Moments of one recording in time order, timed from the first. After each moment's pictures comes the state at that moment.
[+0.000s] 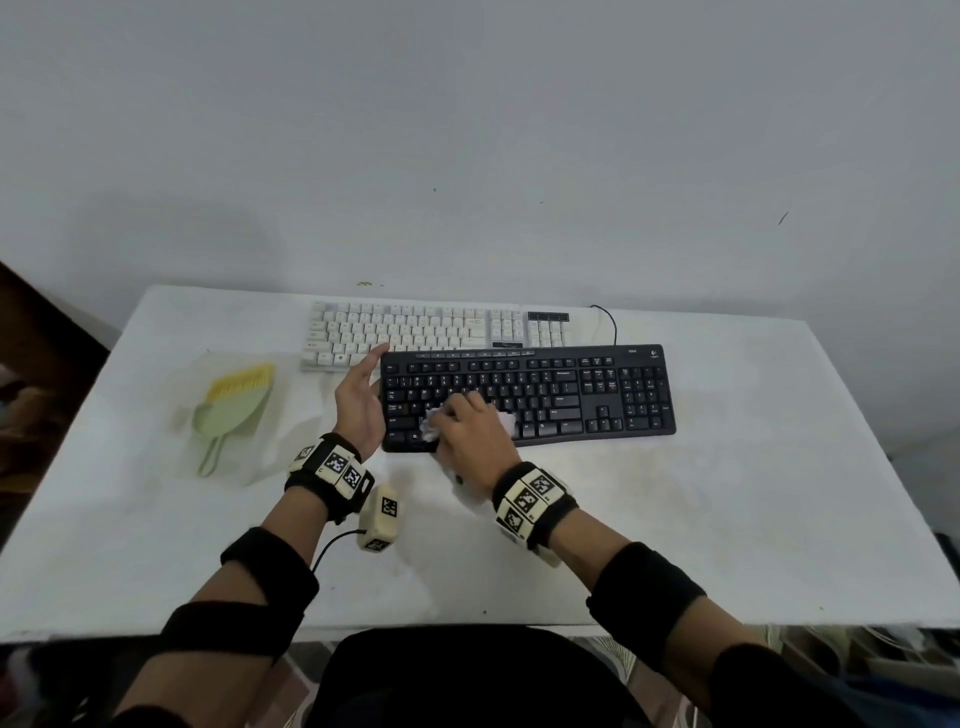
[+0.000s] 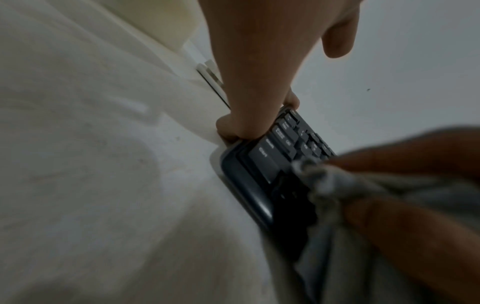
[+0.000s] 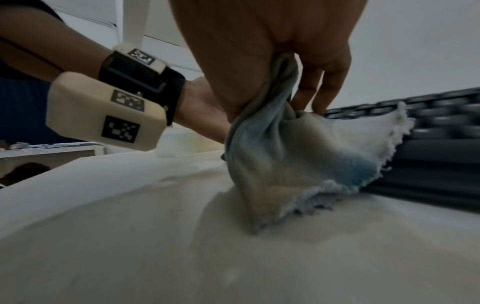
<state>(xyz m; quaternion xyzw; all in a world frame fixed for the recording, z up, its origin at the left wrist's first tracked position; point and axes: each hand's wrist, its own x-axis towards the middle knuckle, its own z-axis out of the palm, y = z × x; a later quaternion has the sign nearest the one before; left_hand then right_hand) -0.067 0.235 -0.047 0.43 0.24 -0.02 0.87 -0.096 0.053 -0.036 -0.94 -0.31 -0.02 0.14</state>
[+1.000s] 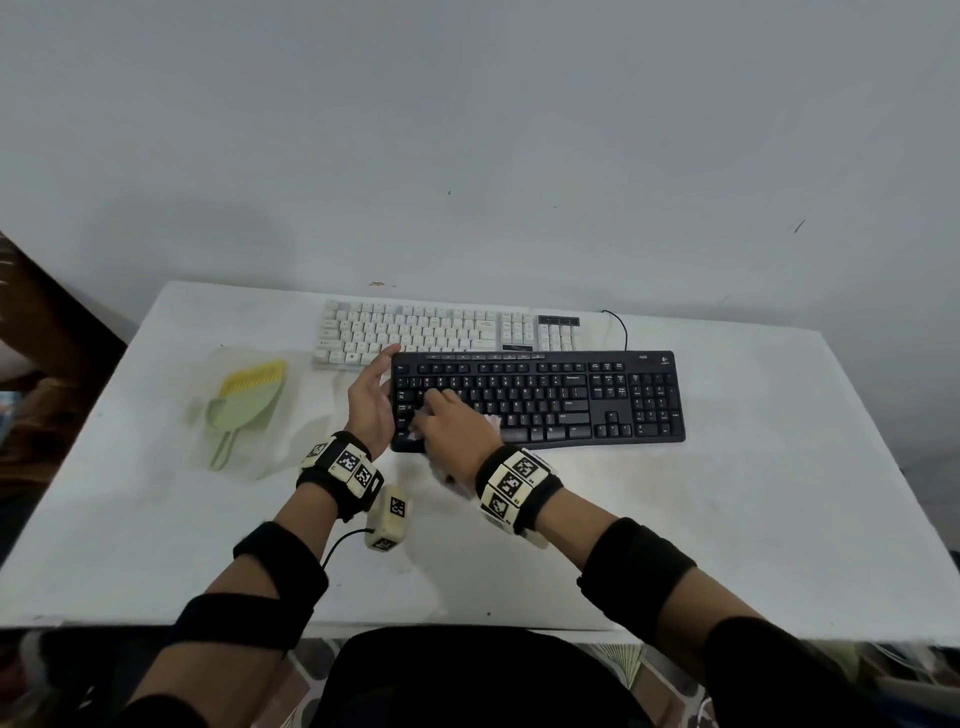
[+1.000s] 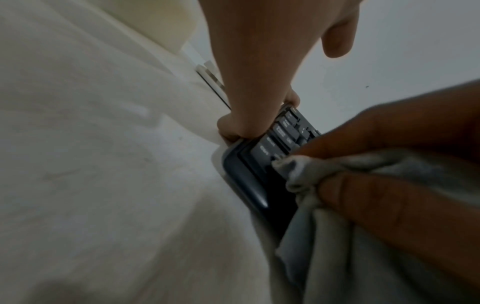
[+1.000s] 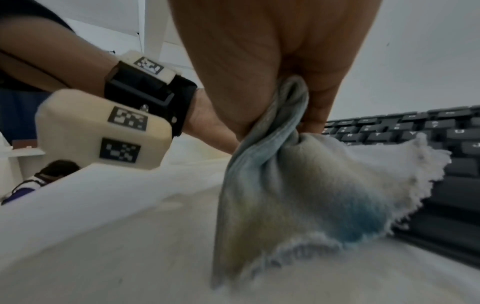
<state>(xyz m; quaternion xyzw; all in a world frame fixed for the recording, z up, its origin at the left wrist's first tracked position) -0.071 0.232 -0.043 0.45 0.23 -0.01 0.86 -0.083 0.086 -0.017 -0.93 -0.34 0.11 0.05</state>
